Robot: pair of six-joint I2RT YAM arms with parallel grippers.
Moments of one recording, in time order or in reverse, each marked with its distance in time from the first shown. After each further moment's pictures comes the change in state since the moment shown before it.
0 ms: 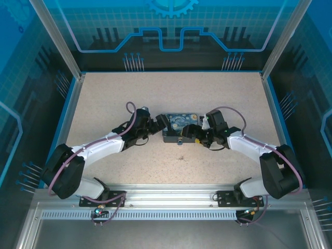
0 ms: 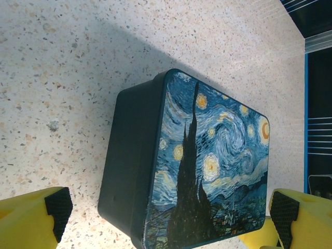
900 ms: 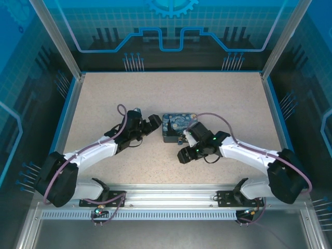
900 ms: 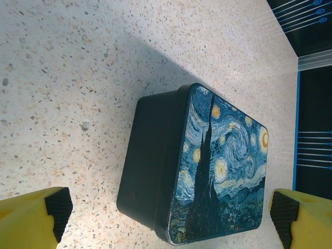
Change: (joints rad) left arm 0.073 -0.100 -0.080 0.006 0.042 -0.027; right arm 0.353 -0.037 0.088 -0.398 0.262 -0.426
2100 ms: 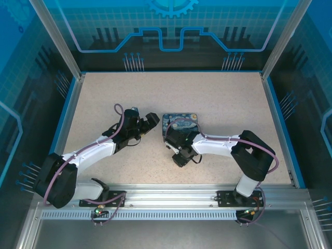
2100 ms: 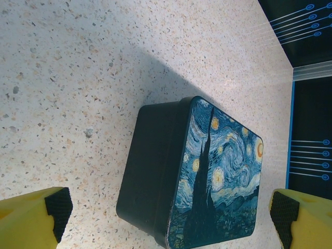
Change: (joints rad) left arm 0.033 -0.009 -0.001 0.000 0.016 -0.019; right arm 0.168 0.351 0.187 -0.071 0.254 -0.169
